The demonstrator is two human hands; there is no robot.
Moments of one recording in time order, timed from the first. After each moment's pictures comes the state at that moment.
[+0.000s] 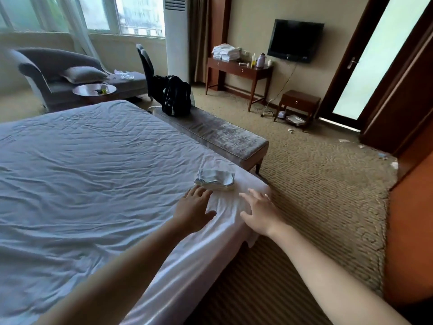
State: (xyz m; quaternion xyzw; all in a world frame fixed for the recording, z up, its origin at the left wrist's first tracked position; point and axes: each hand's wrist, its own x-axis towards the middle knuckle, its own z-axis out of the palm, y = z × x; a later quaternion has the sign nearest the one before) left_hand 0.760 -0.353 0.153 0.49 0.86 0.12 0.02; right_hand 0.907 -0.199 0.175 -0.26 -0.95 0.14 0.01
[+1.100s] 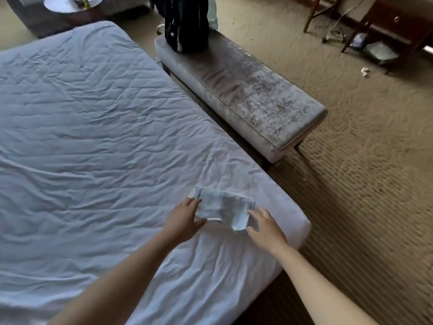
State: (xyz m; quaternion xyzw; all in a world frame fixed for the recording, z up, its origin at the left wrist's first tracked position) left_hand 0.412 -0.049 -0.015 0.32 0.91 0.12 0.24; right_hand 0.565 0.158 -0.023 -0.30 -0.87 0.35 -0.18
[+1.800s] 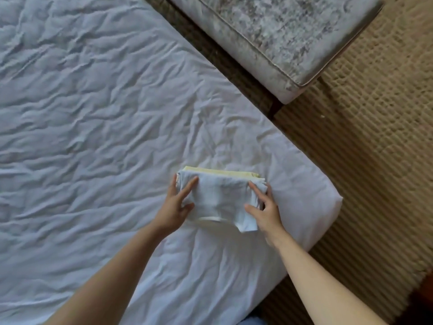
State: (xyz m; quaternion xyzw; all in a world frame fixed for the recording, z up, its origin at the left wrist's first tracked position) left_hand 0.330 -0.025 -0.204 0.25 0.84 0.27 0.40; right_hand 0.497 0.183 -0.195 -0.47 -0.61 0.64 -0.03
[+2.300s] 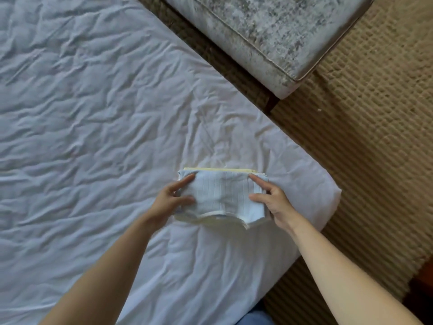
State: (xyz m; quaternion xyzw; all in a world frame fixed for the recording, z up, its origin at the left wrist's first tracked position) left_hand 0.307 -0.011 -0.182 -0.07 0.66 0.52 0.54; right_hand 0.480 0.213 -0.170 -0.51 -0.43 0.74 -0.10
